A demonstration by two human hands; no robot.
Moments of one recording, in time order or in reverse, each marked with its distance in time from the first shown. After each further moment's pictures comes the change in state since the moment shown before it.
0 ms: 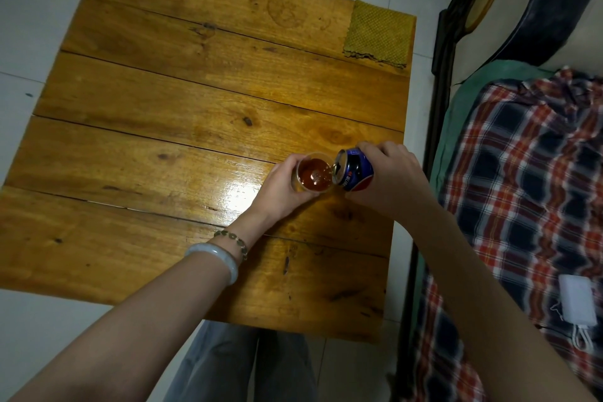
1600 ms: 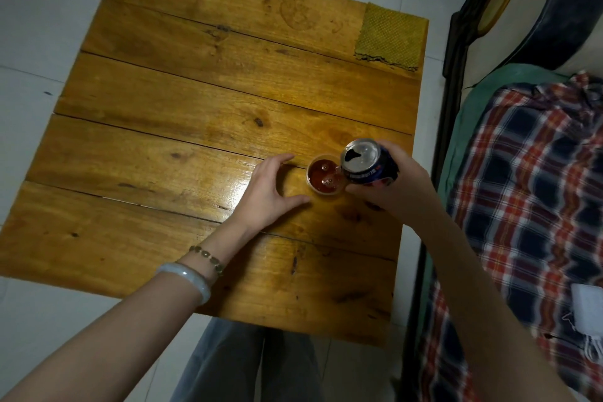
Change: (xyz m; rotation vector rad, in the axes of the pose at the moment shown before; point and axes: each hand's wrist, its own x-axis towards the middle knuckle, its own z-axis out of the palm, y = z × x) left_hand -0.029 0.006 -0.039 0.071 0.056 -0.023; right_hand -0.006 -0.005 -0.004 0.649 0.023 0.094
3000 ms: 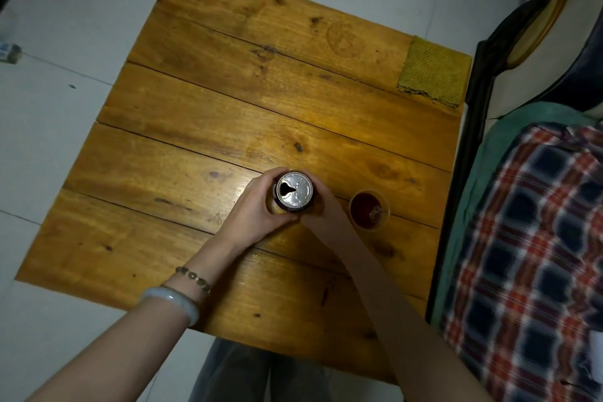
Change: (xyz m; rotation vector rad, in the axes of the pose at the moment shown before) left_hand 0.005 -0.044 -0.073 -0.030 0.064 0.041; right_hand 0.055 -0.044 0.160 0.529 -0.236 0.122
